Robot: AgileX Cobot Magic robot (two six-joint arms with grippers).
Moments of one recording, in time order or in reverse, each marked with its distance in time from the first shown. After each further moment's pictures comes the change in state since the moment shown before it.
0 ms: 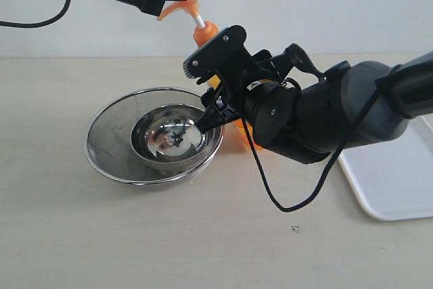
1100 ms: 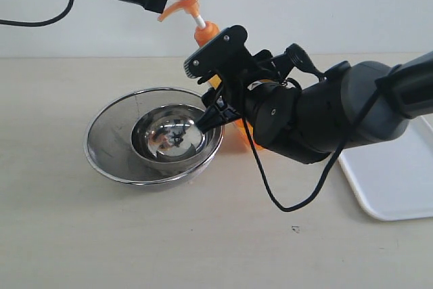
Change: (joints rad) left arm 0.000 0.026 -0.012 -0.014 0.000 -0.015; right arm 0.000 0.000 0.000 0.000 0.000 0.003
